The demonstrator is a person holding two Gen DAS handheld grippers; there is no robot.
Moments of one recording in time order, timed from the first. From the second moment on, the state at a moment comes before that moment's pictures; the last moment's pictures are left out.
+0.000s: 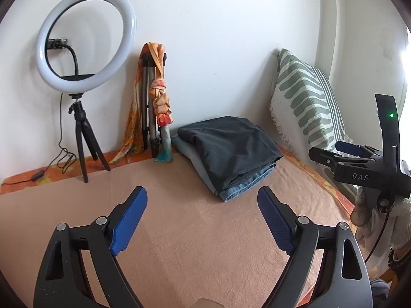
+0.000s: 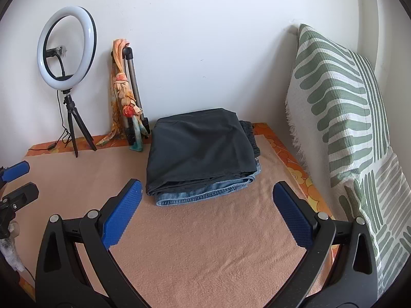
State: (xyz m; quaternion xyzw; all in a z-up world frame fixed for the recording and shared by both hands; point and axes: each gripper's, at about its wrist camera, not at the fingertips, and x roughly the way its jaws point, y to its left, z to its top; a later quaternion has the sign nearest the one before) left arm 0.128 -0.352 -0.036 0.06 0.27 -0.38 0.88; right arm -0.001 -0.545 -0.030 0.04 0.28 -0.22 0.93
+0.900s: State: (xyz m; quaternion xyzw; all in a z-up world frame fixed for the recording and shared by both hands) left arm 0.096 -0.323 -0.056 0.09 0.26 -0.36 0.89; right arm -0.027 -0.490 -0.064 0.05 0.26 -0.22 0.94
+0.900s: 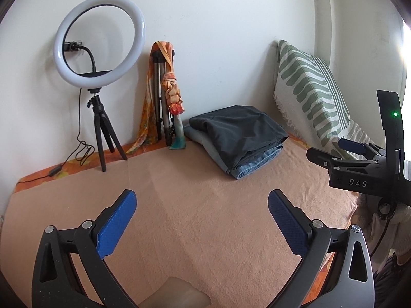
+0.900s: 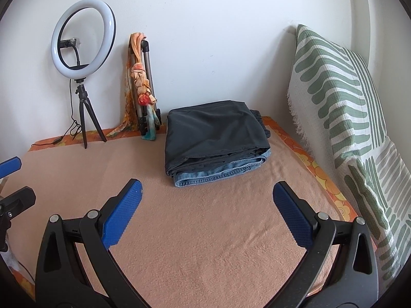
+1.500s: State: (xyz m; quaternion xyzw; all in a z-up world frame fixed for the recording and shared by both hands) left arm 0.095 -0.319 -0.058 0.10 0.26 -0.36 0.89; right arm -0.030 -0.491 -0.060 0.05 0.25 -0.23 0.94
